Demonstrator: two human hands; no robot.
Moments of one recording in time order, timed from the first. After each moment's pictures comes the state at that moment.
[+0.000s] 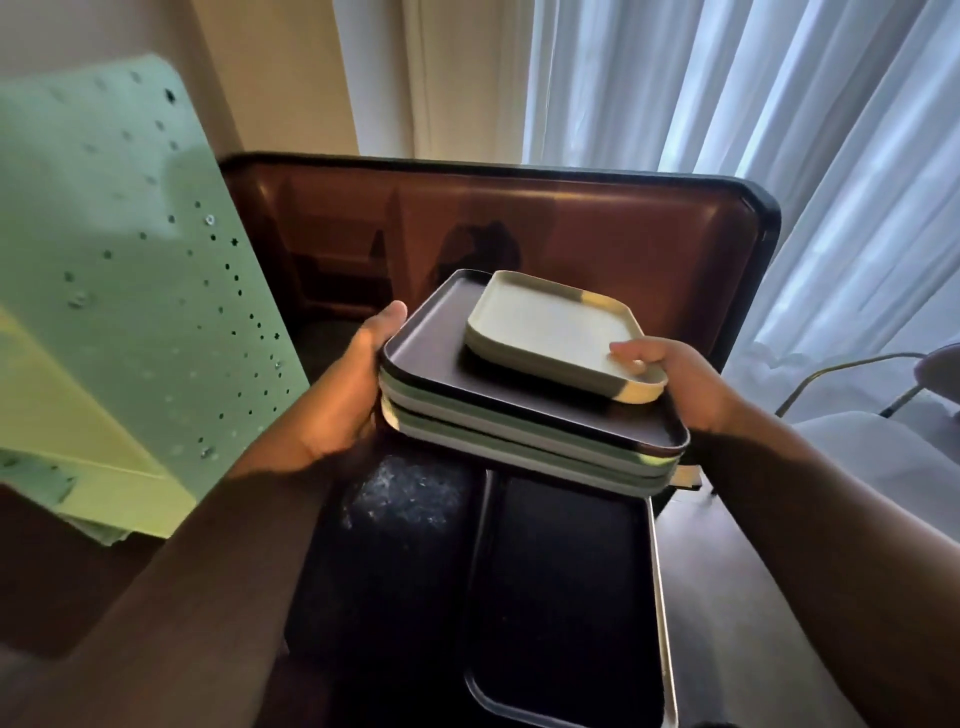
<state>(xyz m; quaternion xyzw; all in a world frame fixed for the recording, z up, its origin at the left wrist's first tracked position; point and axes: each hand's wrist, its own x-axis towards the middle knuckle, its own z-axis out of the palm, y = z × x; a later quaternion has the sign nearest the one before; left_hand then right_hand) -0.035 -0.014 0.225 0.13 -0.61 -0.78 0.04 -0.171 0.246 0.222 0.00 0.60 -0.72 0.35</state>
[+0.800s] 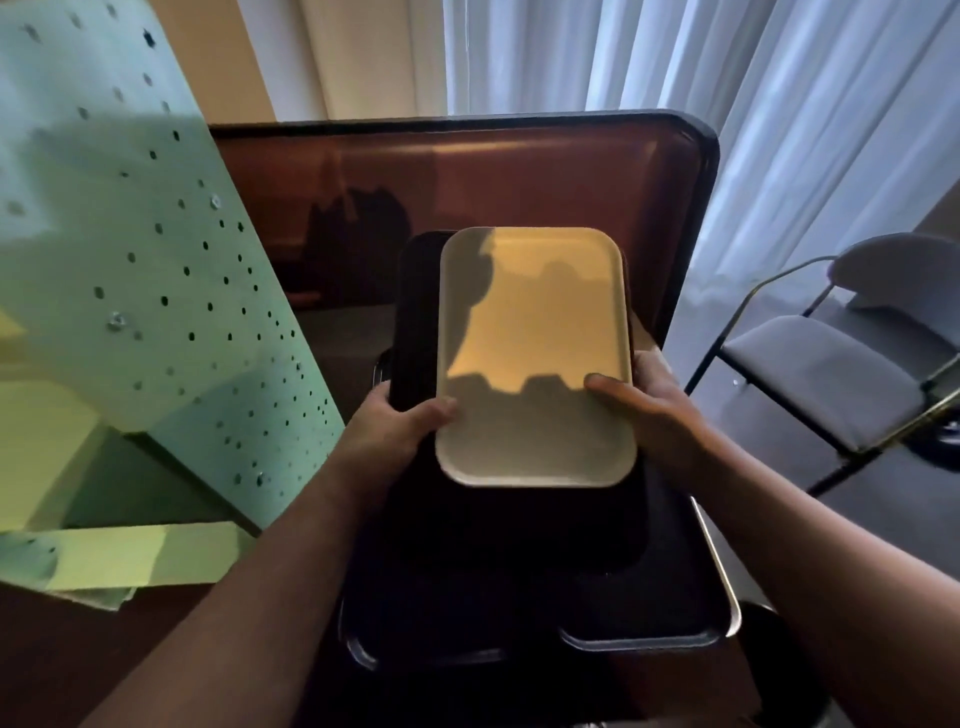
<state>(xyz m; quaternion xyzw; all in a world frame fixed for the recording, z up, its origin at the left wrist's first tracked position) -0.009 -0.090 0.148 0.19 -0.70 -0.69 -0.04 -0.084 0.182 0.133 -0.03 0.76 -0.64 0.12</state>
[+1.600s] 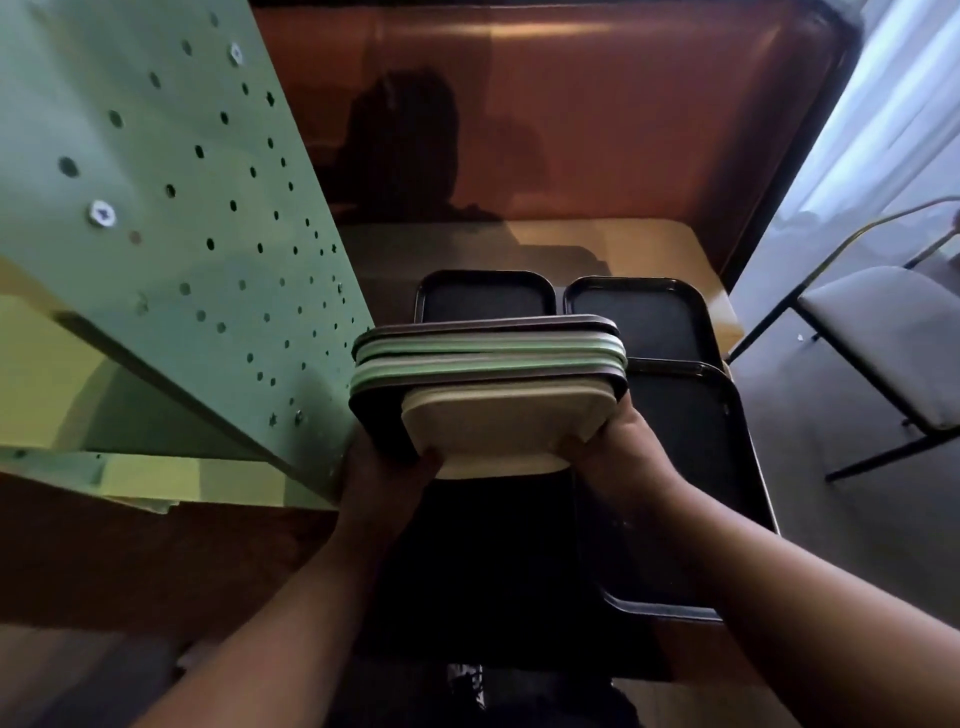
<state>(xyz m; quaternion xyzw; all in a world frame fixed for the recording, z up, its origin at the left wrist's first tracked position) 0.036 -0.123 0.027 0.28 -0.80 -0.52 0.10 -0.065 0.113 0.012 -0.05 0.88 -0.45 0.12</state>
